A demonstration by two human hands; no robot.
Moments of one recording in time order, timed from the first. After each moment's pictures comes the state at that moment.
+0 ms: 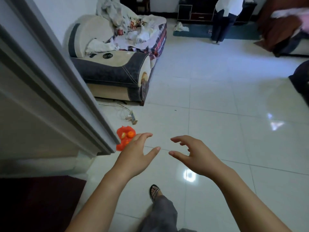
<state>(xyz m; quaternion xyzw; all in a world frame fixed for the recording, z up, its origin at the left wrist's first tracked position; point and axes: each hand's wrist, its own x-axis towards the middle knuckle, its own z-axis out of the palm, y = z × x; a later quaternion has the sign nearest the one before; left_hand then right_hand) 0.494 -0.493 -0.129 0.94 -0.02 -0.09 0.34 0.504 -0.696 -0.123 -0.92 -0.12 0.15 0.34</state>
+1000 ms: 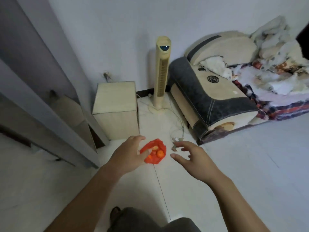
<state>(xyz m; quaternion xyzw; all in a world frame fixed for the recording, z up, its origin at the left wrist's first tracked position) 0.749 -0.504 -0.136 0.82 0.46 0.04 0.33 0.940 -0.622 -0.131 -0.75 -0.52 0.30 0.27</state>
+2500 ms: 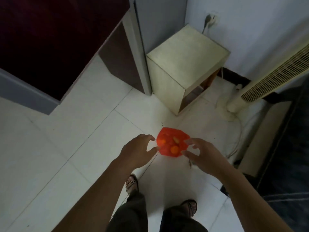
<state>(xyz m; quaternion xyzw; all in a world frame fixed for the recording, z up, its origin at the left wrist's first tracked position) 0.947 -0.398 -0.331 0.51 0.78 0.03 0.36 1.156 -0.297 -0.347 -0.45 -0.77 0.44 -0.08</state>
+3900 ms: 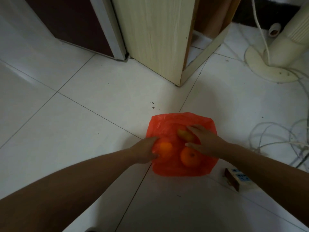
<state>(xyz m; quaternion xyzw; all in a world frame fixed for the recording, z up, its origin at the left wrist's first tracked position) 0.910 -0.333 -0.996 0.62 0.66 -0.01 0.42 1.135 -0.234 -0.985 -0.42 -0.84 0.33 -0.14</state>
